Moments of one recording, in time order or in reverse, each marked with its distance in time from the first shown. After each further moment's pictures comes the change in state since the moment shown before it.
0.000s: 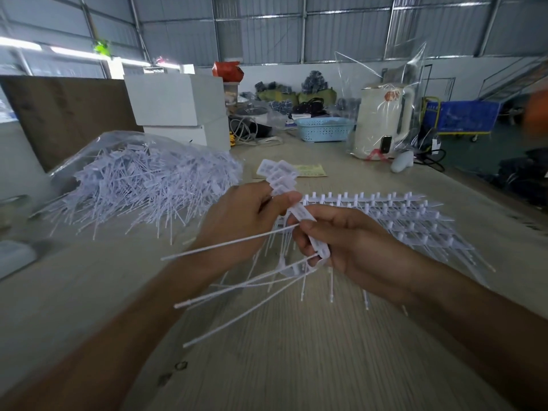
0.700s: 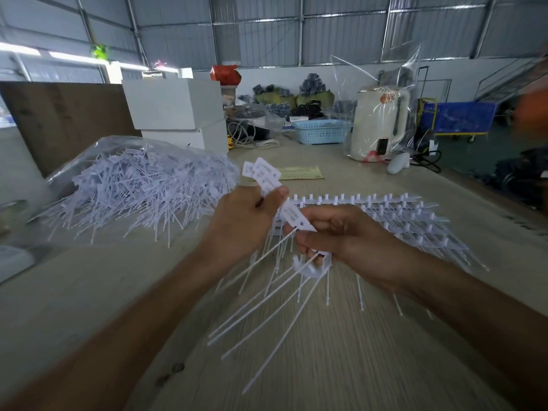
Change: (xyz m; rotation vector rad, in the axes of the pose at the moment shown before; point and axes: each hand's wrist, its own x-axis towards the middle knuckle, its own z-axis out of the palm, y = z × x) left_hand 0.002 0.004 0.010 -0.168 0.062 -0.221; right_hand -0.004 -0.012 -0.004 -0.401 0.041 -0.059
